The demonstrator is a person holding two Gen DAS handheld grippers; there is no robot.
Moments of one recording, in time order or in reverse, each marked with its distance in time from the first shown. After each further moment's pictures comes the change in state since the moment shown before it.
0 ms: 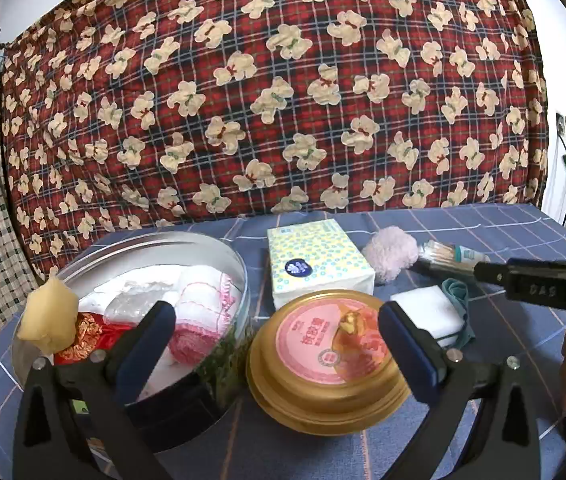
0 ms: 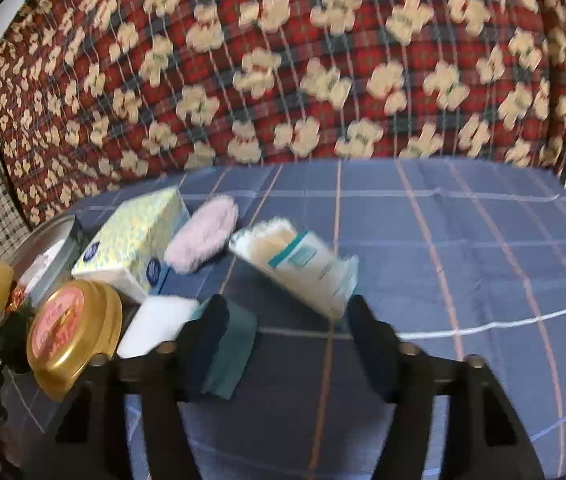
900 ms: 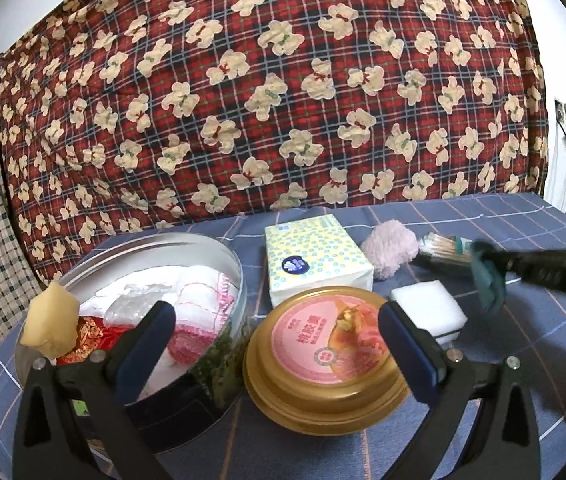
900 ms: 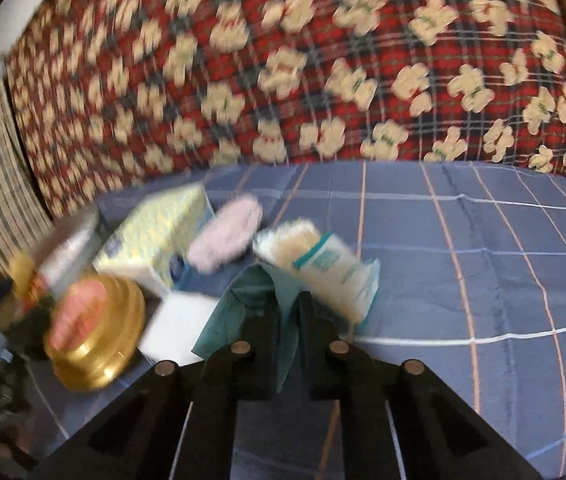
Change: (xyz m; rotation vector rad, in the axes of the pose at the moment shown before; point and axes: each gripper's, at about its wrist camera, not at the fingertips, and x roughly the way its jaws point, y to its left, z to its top) left arm 0.003 -0.004 -0.002 0.035 0.008 0.012; right arm -0.010 -0.003 0.004 -0.016 -0.047 0.100
